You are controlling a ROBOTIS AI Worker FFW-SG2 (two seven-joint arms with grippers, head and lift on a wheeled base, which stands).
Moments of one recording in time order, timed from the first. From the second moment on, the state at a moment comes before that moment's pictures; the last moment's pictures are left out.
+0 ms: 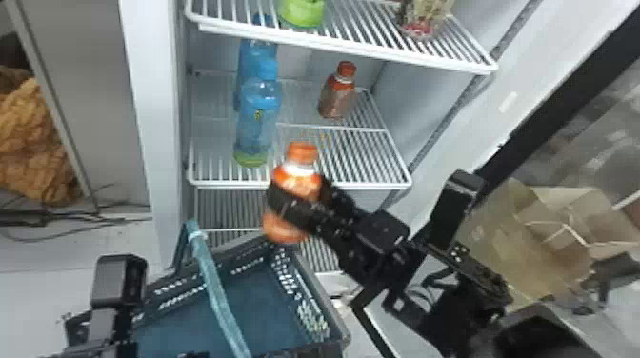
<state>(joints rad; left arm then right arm) 0.38 0.23 -0.22 -2.09 1.28 1.17 -0.66 0.59 -0.19 -0.11 -2.50 -0.41 0.64 0.49</state>
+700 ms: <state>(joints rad) 0.37 0.24 -0.23 -2.08 1.28 1.17 -0.65 0.65 -0.22 -0.13 -2.82 -0.40 1.31 0.52</state>
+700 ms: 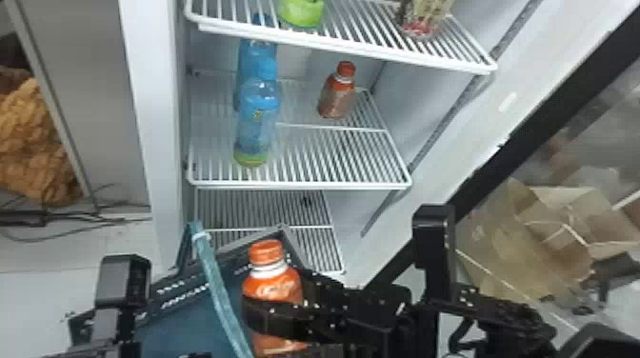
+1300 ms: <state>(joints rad) 0.38 0.23 -0.22 -2.08 1.29 1.17 -0.66 0.61 -0.21 -0.09 -2.70 -0.40 1.25 0.52</state>
